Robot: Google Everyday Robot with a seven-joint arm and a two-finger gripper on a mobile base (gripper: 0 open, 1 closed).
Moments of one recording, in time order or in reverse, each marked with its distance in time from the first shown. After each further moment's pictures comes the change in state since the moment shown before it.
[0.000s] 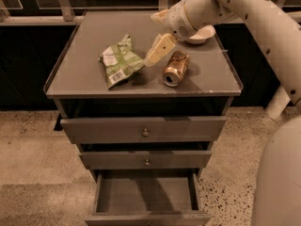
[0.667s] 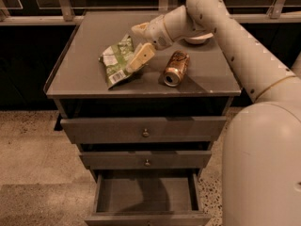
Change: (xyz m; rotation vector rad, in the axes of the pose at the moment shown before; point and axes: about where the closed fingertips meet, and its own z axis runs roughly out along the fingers) arm -0.006 -0.004 0.081 -0.108 -0.128 0.035
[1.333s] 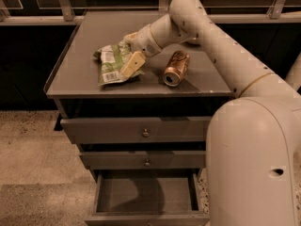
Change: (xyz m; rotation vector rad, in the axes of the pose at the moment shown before) arm 0.016 0.004 0.045 -0.060 0.058 0.023
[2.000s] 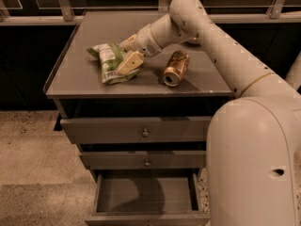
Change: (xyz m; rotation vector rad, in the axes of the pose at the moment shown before) arm 0.001 0.000 0.001 0.000 0.004 0.000
